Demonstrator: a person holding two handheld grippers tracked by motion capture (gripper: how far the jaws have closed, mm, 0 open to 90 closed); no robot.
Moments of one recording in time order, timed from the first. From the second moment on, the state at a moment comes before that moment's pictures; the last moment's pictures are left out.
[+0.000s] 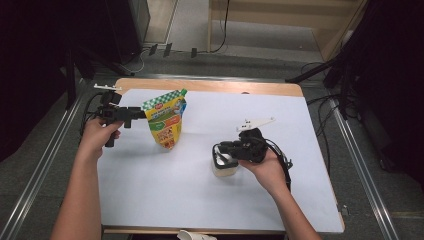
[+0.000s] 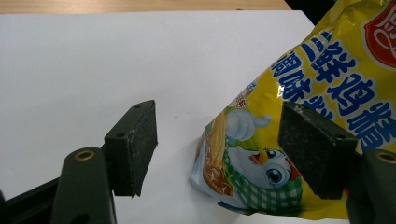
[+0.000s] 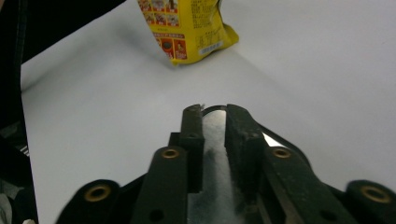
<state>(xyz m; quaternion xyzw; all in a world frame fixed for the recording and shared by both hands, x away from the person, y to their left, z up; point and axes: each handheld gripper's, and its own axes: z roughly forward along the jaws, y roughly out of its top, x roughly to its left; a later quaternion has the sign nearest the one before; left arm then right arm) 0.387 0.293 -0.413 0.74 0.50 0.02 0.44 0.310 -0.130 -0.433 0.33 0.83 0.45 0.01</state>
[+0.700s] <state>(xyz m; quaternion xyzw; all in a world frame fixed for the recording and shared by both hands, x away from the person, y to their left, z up) 0.388 0.291 -0.415 0.75 0.50 0.02 0.43 0.328 -0.190 -0.428 0.37 0.79 0.49 0.07</state>
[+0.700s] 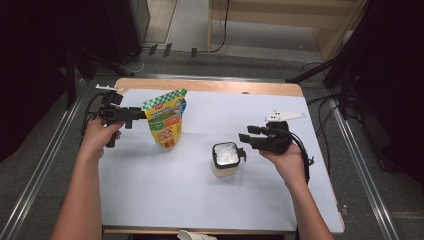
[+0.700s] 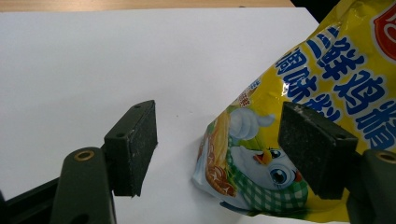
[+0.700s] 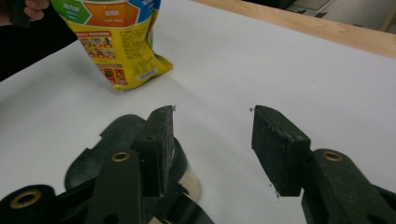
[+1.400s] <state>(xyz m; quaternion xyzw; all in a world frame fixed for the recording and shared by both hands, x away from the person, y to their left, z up) 0.388 0.292 -0.417 0.75 0.50 0.02 0.43 0.342 -0.240 -0.454 0.44 0.76 0.47 0.11</state>
